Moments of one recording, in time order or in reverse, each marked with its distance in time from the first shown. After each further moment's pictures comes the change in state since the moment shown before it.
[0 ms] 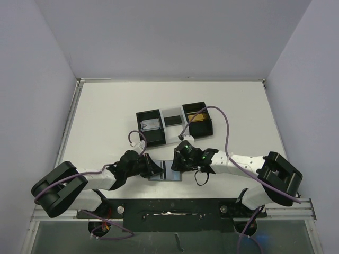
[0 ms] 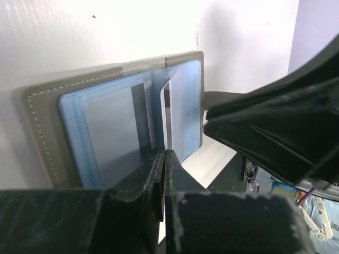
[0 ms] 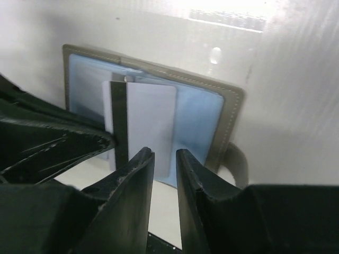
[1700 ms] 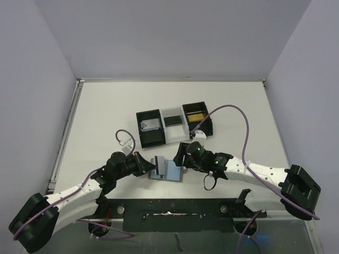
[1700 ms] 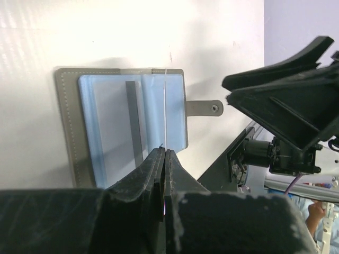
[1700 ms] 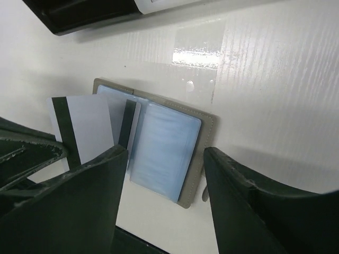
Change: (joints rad) left arm 0.080 -0.397 -0.061 -0.218 0.007 0.045; right arm 0.008 -0.184 -0.034 -0.024 0.182 0.000
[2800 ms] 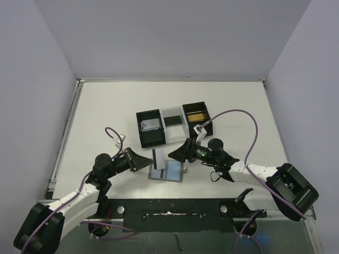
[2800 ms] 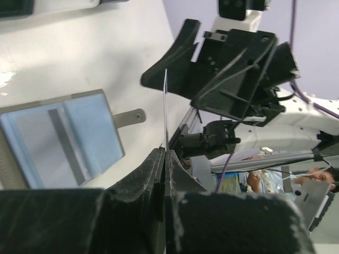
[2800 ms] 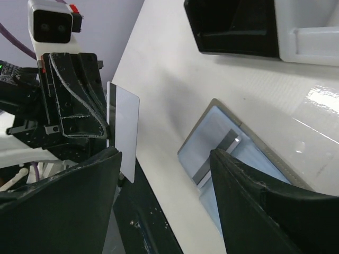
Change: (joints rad) left arm 0.226 -0.079 -0.101 0.336 0.335 -0.109; right arm -0.279 -0.026 -0.333 0.874 -0.645 -0.034
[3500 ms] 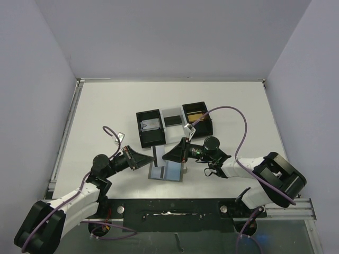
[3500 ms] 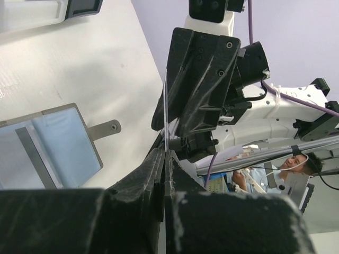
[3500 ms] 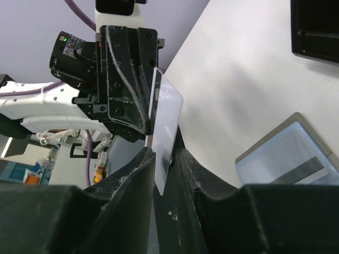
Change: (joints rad) left arm 0.000 0.019 0.000 0.174 0.029 -0.081; right arm 0.045 0.186 0.069 0.304 -0.233 0.121
